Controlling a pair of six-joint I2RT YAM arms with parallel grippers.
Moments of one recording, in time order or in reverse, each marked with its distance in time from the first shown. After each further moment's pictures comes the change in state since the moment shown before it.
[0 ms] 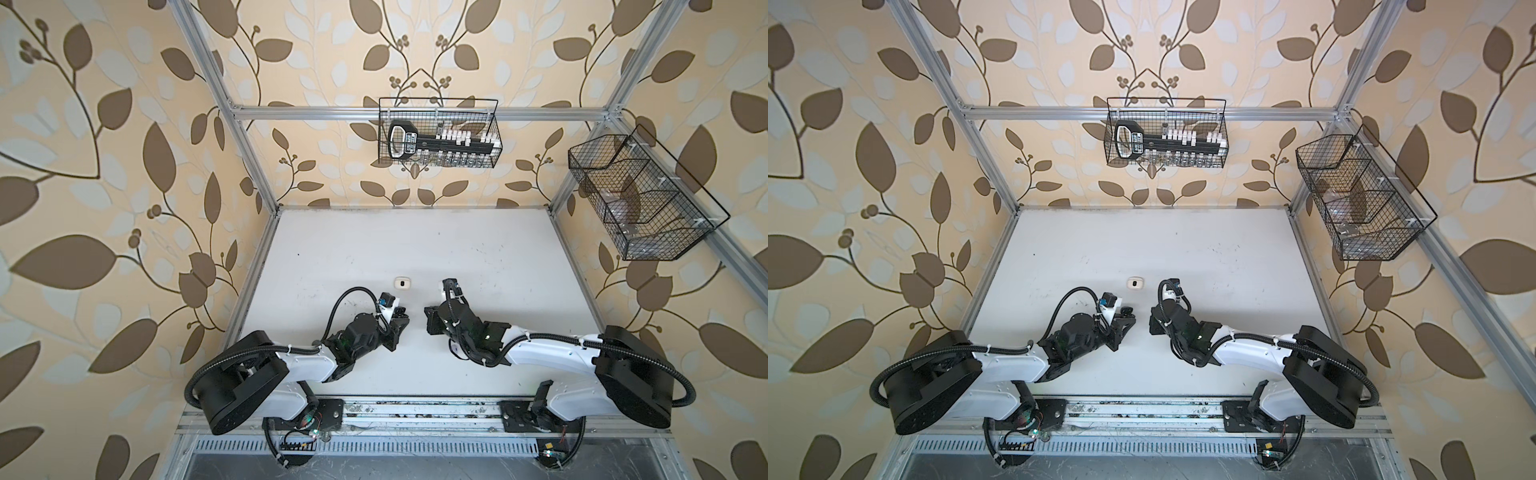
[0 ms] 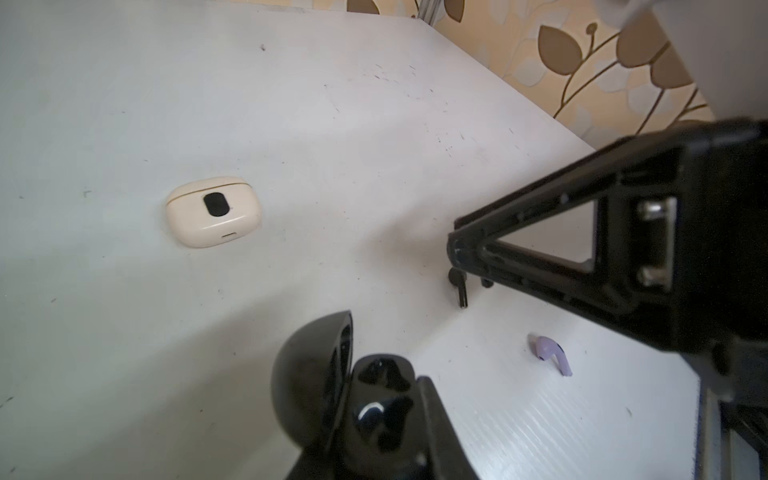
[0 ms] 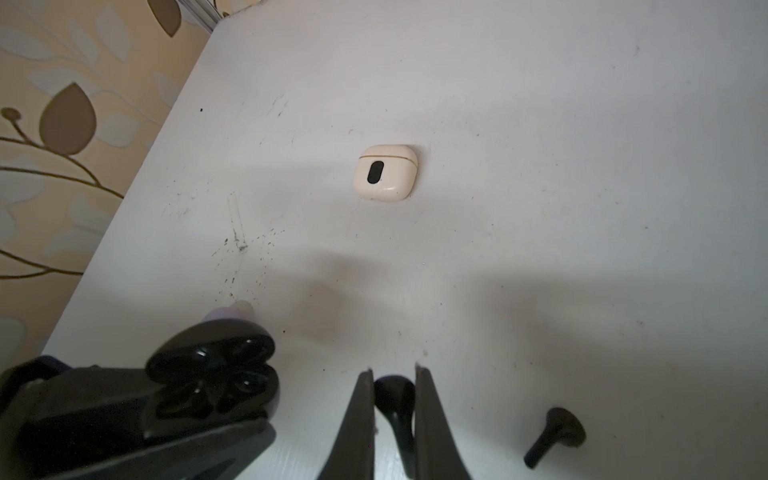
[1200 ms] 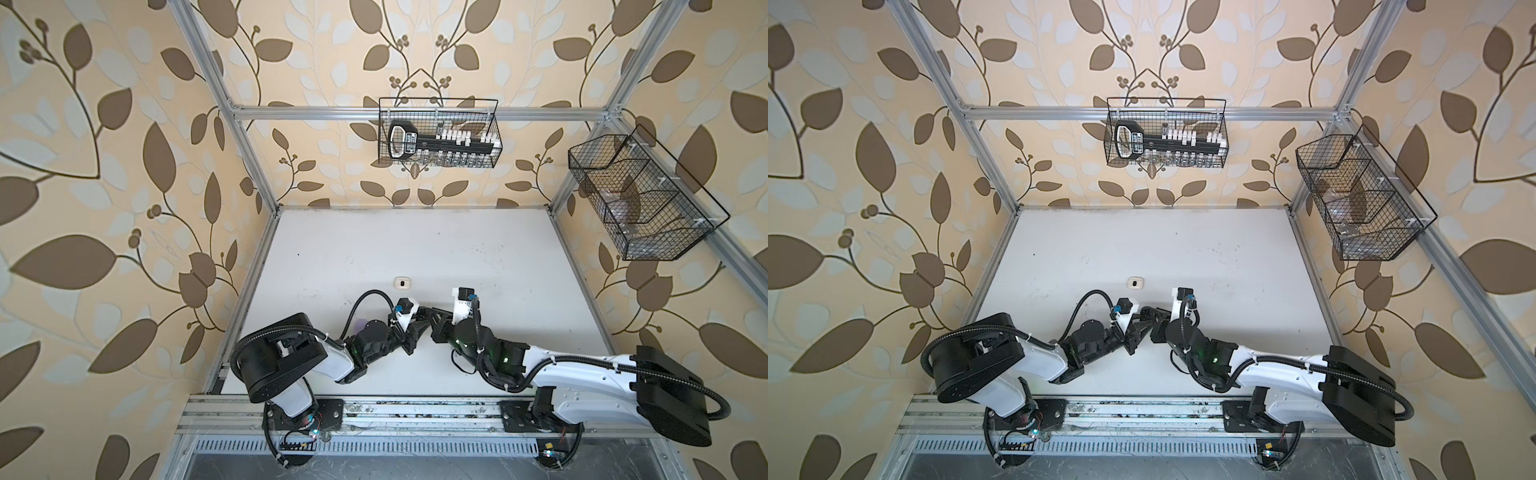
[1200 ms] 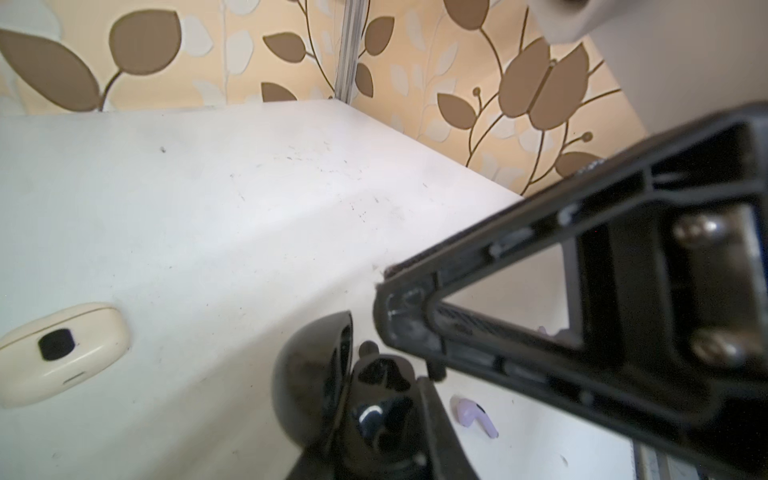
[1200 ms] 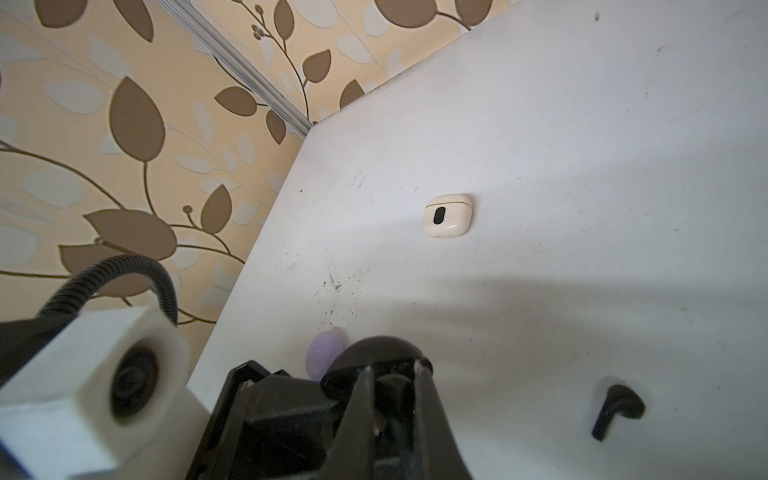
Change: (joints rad) left arm -0.116 0.233 0.033 0.437 0.013 0.073; right arm 0.158 -0.215 -0.157 0.201 0.172 0.125
